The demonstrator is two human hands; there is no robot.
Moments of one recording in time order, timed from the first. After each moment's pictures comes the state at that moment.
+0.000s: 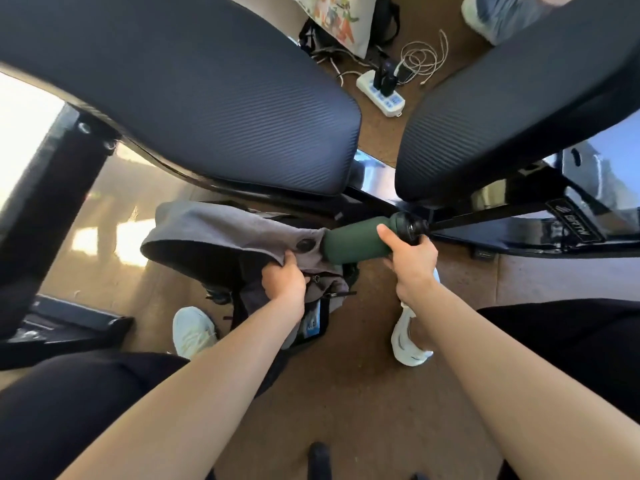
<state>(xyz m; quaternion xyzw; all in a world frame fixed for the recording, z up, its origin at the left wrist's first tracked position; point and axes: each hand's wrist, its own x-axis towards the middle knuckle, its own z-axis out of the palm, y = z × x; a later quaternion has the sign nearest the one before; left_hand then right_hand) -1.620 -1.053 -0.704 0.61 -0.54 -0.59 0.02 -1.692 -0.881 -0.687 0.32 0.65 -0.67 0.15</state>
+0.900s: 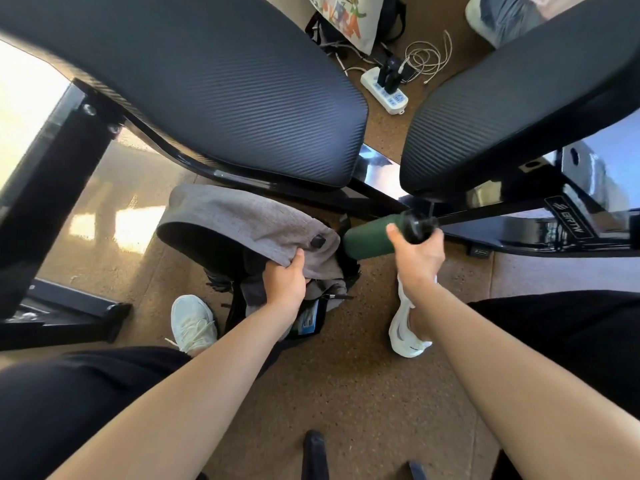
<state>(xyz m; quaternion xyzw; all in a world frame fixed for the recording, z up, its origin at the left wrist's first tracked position) -1.585 -1.060 -0.694 0.50 -0.58 -0.65 0.01 -1.675 -0.874 -0.689 0.26 0.77 -0.58 0.07</state>
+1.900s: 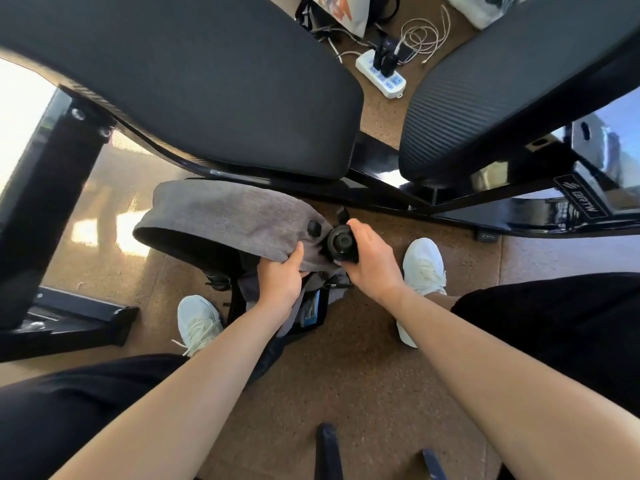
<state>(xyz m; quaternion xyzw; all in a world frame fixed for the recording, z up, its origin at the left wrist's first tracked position) -1.583 -1.075 -0.702 0.43 -0.63 -0.65 0.02 -1.651 -0.902 -0.727 -0.19 0.90 -0.36 0.15</state>
